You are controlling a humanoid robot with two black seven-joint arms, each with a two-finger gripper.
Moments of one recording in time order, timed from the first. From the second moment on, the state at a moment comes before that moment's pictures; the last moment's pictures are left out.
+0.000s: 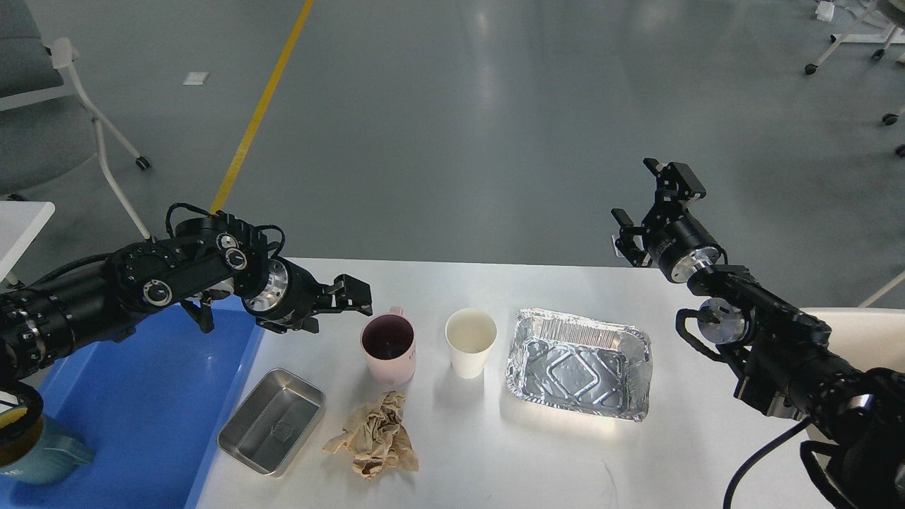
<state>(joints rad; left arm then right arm) -1.13 0.29 0.06 -0.81 0.67 -0.61 0.28 0.84 -0.16 0.45 0.38 0.04 0.34 0.44</state>
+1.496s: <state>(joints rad) -1.07 0.11 0.11 -0.64 0.68 -0.60 0.29 0.83 -0.17 0.45 0.38 0.04 0.35 0.44</state>
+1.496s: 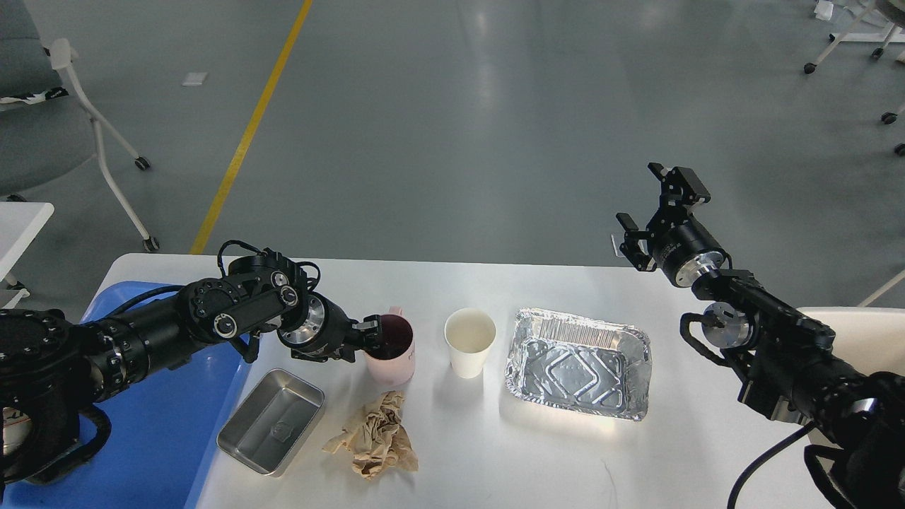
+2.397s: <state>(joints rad) -1.14 0.25 0.10 -0.64 0.68 -0.62 0.32 0.82 -0.17 0.45 0.38 0.04 0.34 0.44</state>
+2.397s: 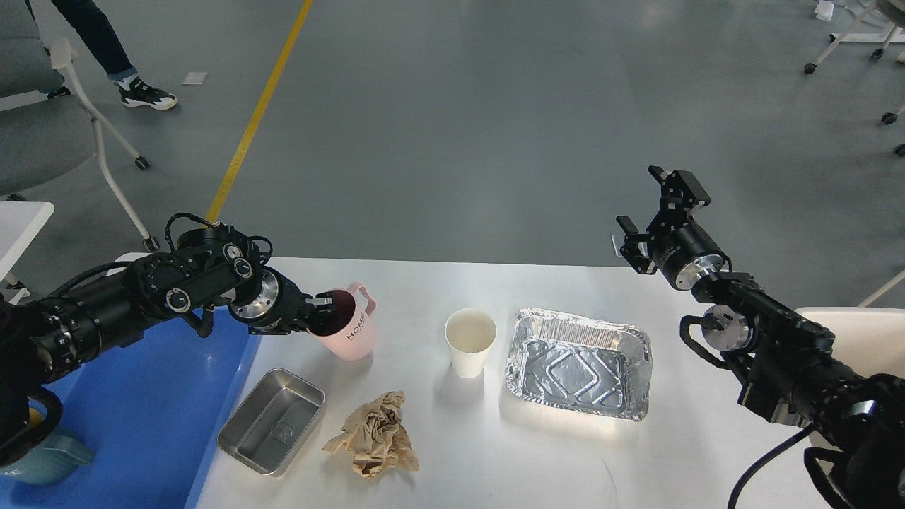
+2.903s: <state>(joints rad) -1.51 0.44 -0.01 -0.64 0.62 -0.79 0.37 0.84 -0.17 0.45 0.38 0.04 0.34 0.44</state>
